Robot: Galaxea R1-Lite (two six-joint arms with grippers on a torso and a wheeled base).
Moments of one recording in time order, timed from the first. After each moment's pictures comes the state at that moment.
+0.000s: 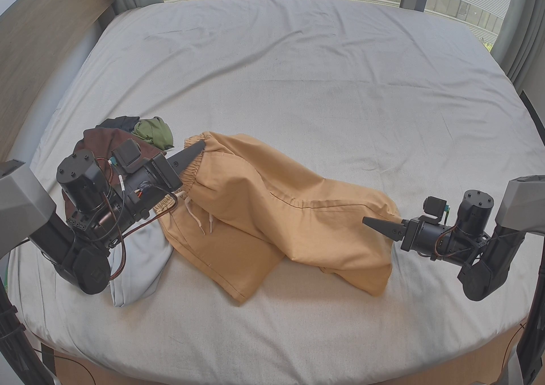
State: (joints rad) left arm -0.27 1.99 -0.67 -1.55 -0.42 -0.67; right arm 0.19 2.17 -0.50 -1.55 0.68 0.48
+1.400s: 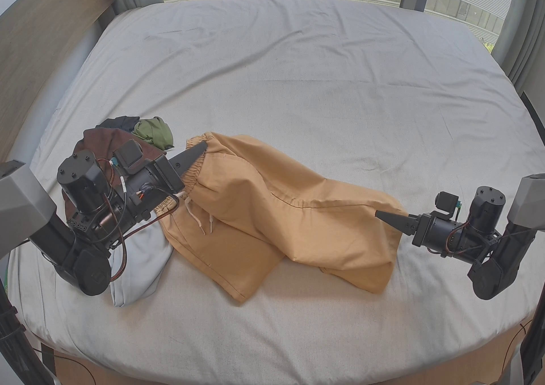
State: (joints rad) left arm -0.28 1.98 -0.66 -1.55 -0.42 -0.64; right arm 0.16 2.10 -0.46 -1.55 0.68 0.49
